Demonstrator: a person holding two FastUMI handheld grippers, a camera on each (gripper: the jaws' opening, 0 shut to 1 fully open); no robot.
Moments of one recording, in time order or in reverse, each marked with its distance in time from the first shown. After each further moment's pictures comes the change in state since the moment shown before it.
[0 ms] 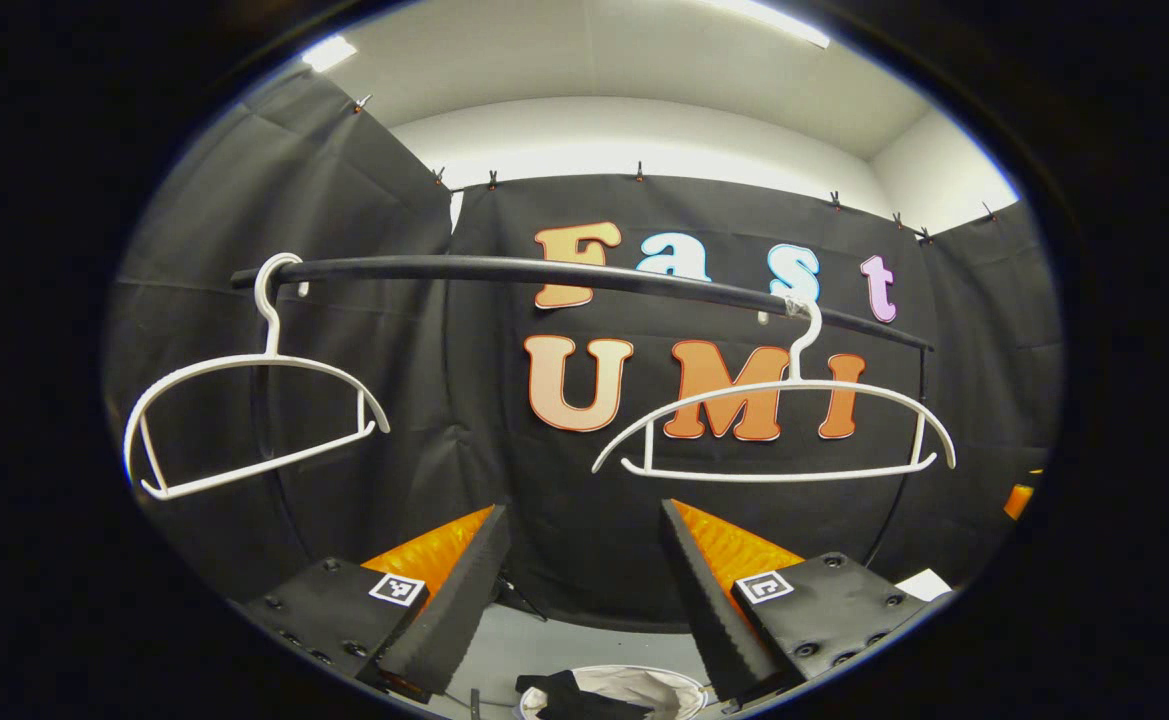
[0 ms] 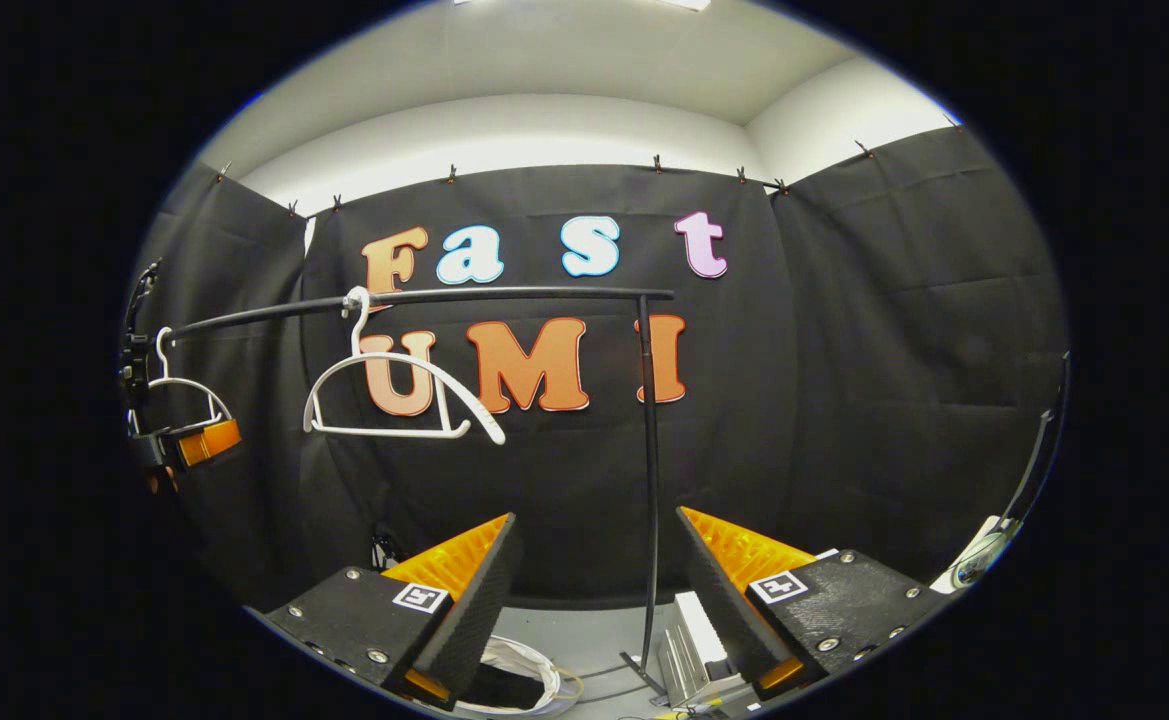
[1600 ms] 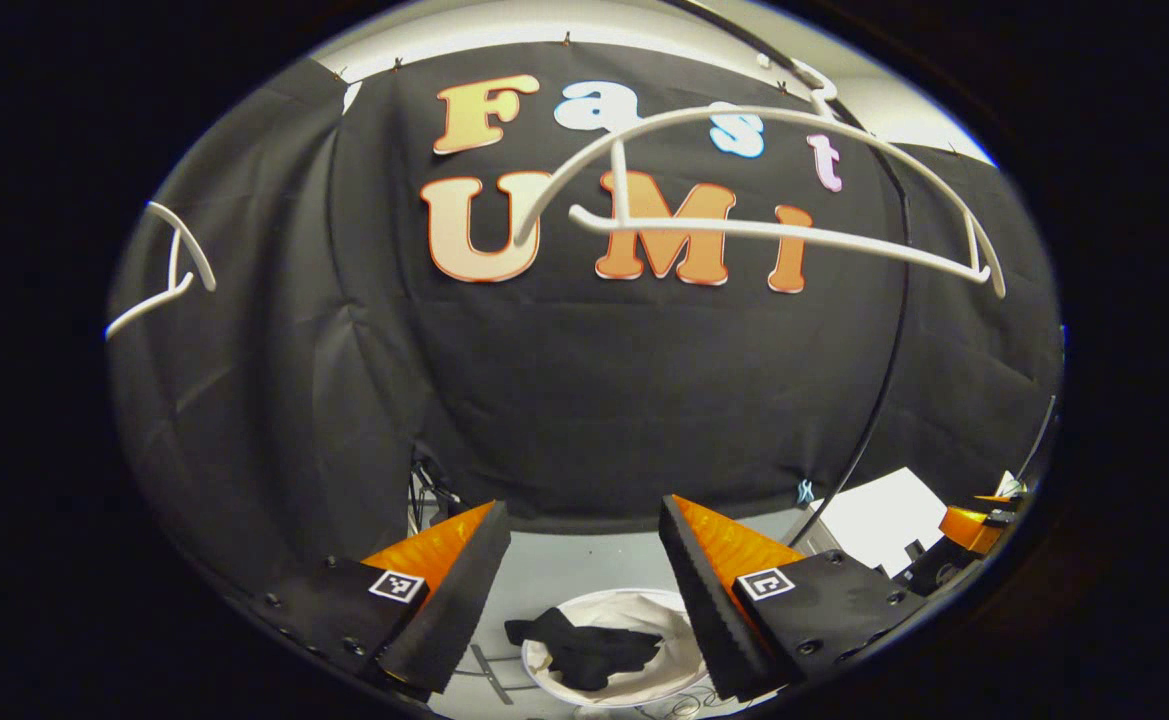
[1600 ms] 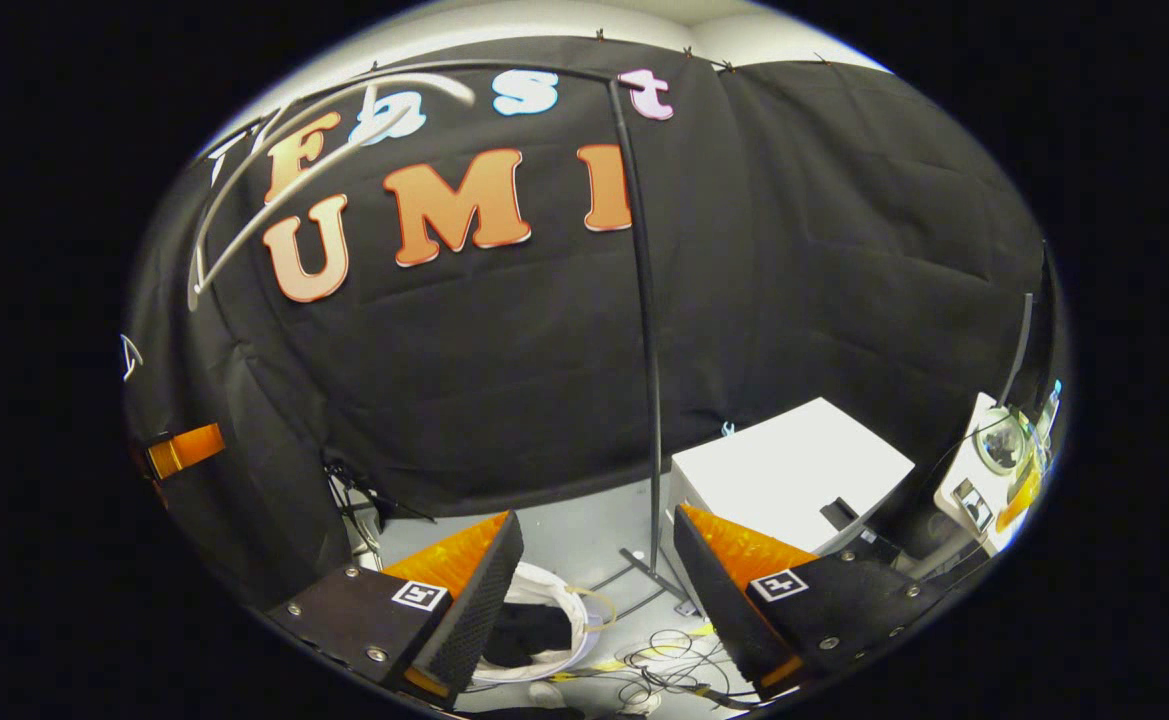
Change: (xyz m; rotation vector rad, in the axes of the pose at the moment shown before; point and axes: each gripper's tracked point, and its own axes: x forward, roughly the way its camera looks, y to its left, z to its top) left arm 0.078 -0.029 -0.167 0.063 0.380 -0.248; right arm 0.065 0.041 -0.186 0.089 0.387 -0.235
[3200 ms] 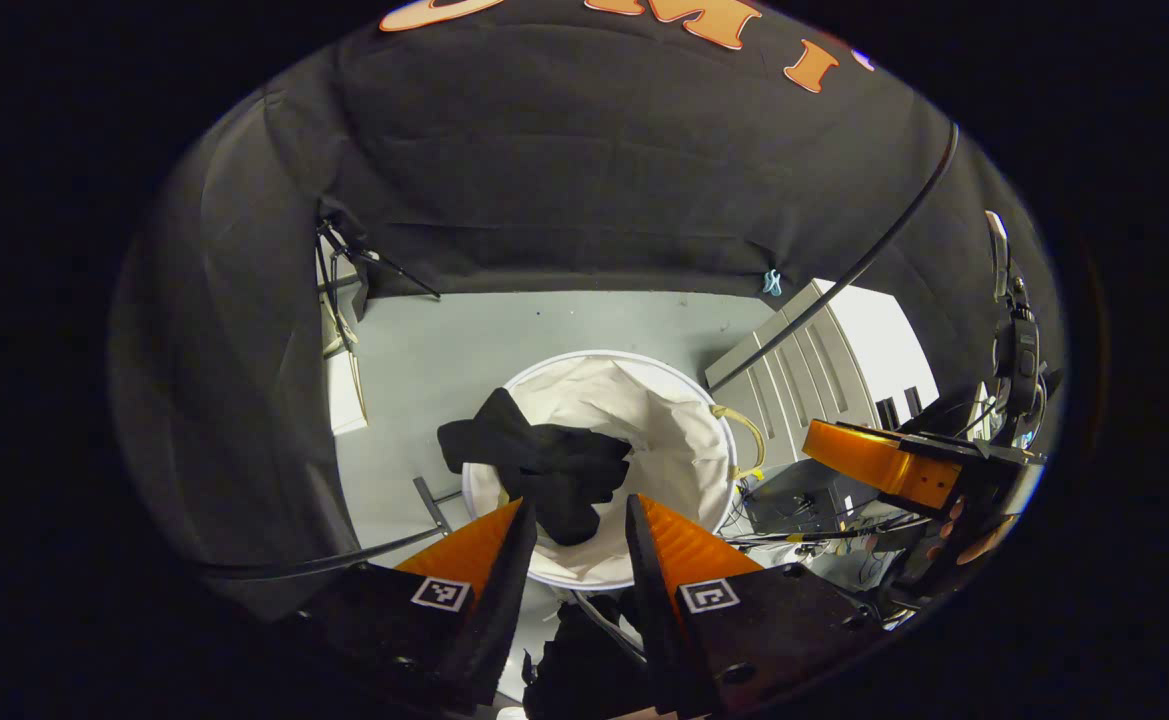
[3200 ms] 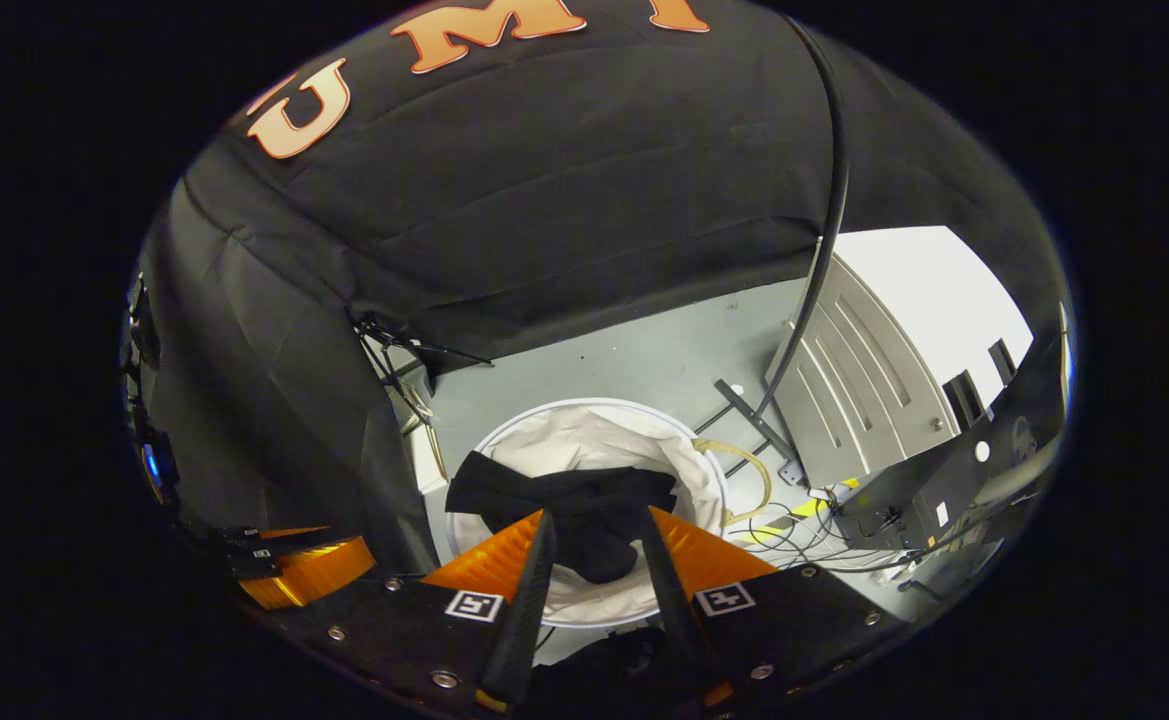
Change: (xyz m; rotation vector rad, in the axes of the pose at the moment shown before) left arm 0.053 0.007 -0.316 -0.037 0.773 -0.200; right arm 0.144 0.162 -0.301 0.061 0.581 0.141
